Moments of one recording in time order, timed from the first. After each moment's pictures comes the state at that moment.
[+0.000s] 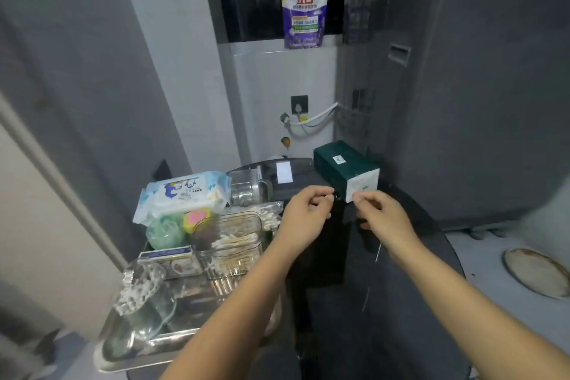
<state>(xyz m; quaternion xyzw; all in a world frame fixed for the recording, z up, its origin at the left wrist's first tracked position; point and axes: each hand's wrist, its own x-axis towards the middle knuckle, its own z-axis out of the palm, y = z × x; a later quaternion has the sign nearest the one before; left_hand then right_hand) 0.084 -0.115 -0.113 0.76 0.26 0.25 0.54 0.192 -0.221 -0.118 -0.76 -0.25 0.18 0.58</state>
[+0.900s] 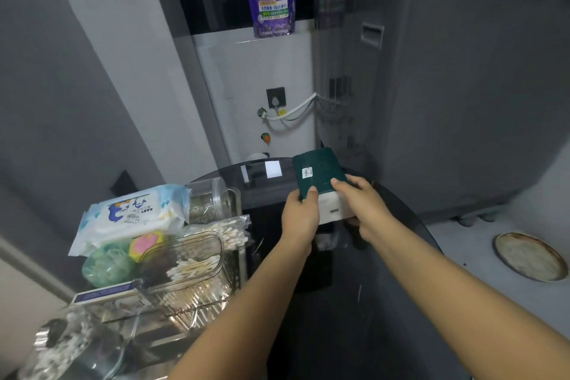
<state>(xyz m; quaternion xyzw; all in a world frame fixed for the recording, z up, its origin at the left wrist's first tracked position) 0.178 -0.112 -0.147 0.61 0.41 0.25 0.64 0.264 -0.176 -0.144 -0.70 -0.09 0.27 0.66</state>
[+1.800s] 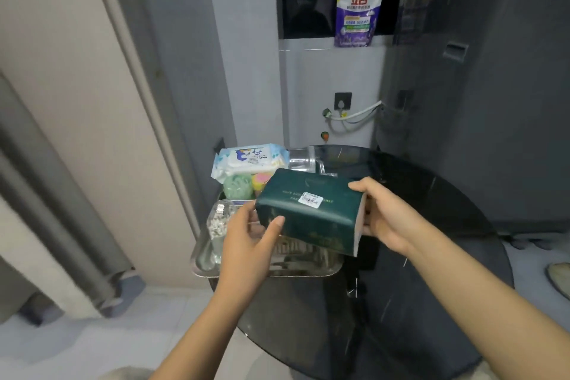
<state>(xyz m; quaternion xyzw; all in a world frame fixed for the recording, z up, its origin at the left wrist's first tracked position) -0.125 -0.145 -0.116 0.70 0.40 0.42 0.42 0.075 -0.222 -0.082 -0.59 -0.24 0.47 0.60</state>
